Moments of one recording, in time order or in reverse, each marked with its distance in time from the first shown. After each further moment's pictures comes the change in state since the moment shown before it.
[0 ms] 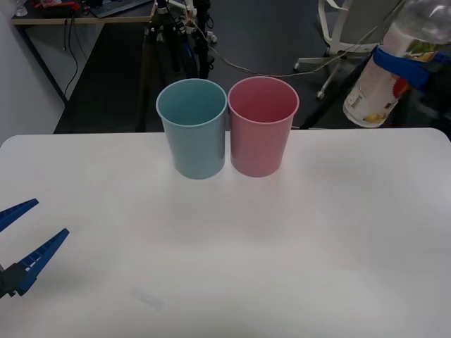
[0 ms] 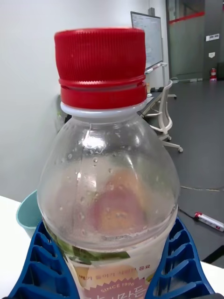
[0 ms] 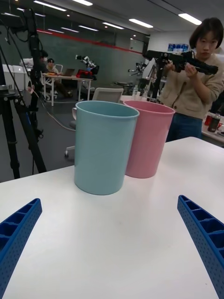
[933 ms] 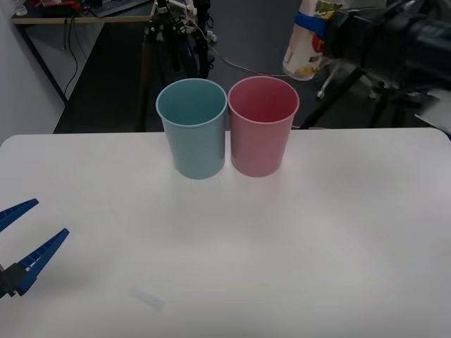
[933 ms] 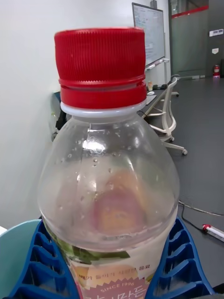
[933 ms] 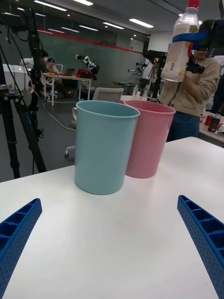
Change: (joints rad) right arm -0.926 0.287 0.755 0.538 0.004 0.082 0.025; left arm 0.000 0.000 0.000 0.000 0.000 0.000 0.000
